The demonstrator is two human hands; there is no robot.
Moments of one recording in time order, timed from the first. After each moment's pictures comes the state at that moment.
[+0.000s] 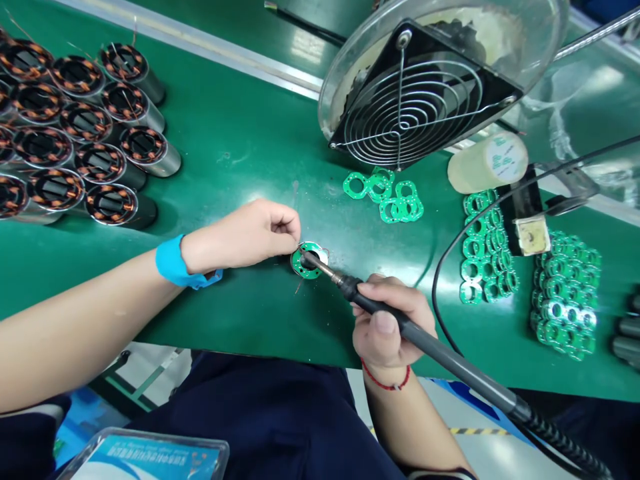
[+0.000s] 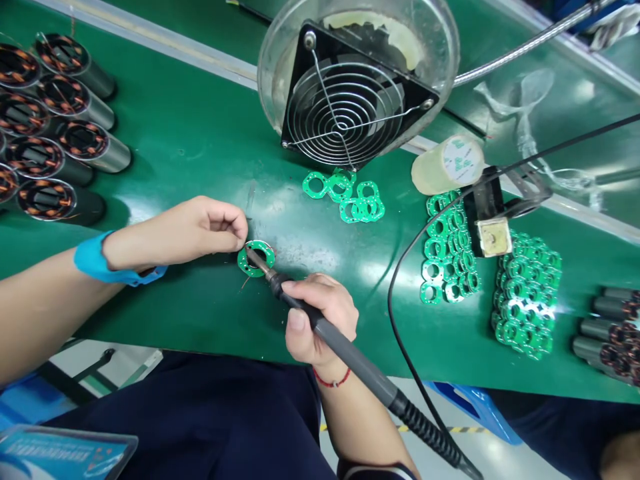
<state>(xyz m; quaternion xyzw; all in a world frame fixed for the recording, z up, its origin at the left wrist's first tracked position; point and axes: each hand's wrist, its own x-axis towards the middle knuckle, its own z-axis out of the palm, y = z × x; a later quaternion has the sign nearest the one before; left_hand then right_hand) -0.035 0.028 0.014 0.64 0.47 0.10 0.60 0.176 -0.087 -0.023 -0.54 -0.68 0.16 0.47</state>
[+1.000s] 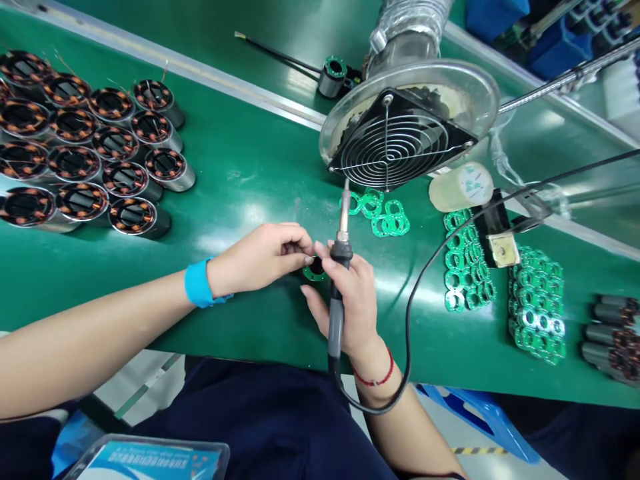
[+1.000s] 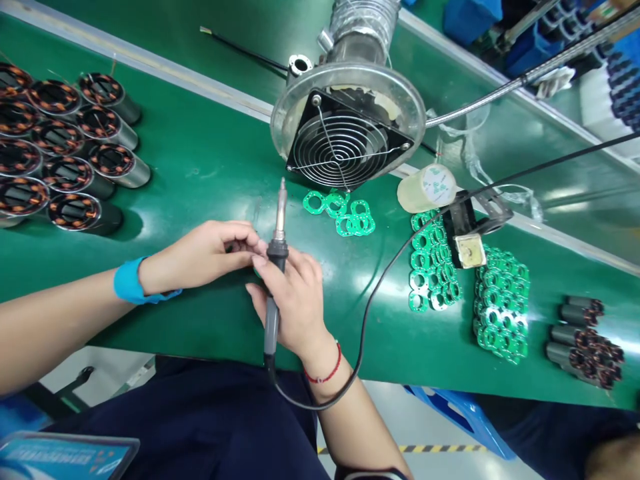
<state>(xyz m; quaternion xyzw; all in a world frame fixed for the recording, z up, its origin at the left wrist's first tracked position) -0.032 0.013 0.008 0.67 0.42 0.21 0.58 0.154 -0.058 -0.012 -0.46 -0.81 0.12 0.34</state>
